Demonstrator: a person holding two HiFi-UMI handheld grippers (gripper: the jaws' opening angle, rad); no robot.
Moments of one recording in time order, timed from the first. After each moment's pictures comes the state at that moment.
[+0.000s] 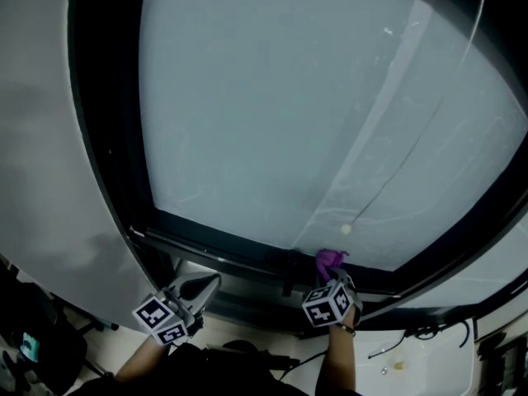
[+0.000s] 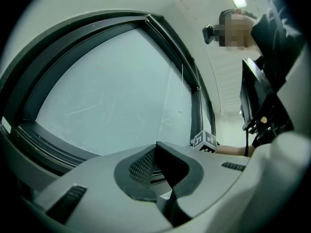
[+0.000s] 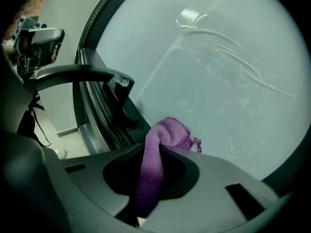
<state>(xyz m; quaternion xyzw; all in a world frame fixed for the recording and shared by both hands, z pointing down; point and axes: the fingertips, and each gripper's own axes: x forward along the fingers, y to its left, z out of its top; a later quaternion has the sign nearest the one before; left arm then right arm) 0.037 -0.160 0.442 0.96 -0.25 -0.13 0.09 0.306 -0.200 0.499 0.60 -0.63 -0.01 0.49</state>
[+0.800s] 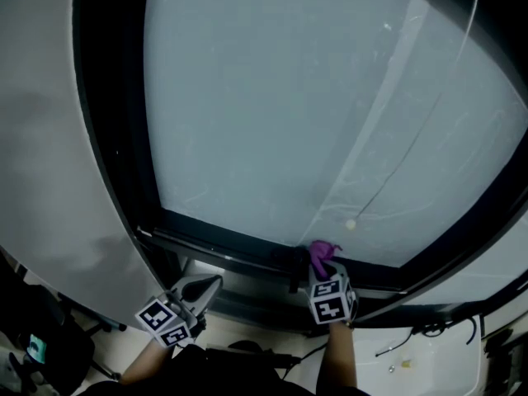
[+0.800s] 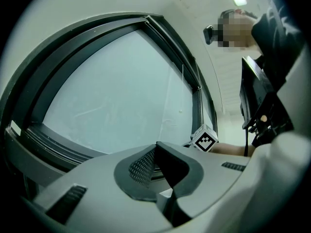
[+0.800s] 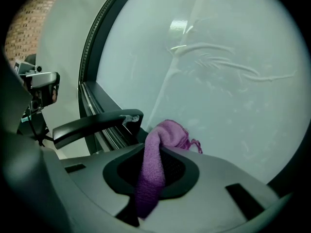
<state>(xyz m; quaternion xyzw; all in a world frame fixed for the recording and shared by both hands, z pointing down) 0.027 -0.152 0.445 0.95 -0.26 -0.13 0.09 0.261 -0.209 0.483 0.60 -0.71 0.04 0.36</state>
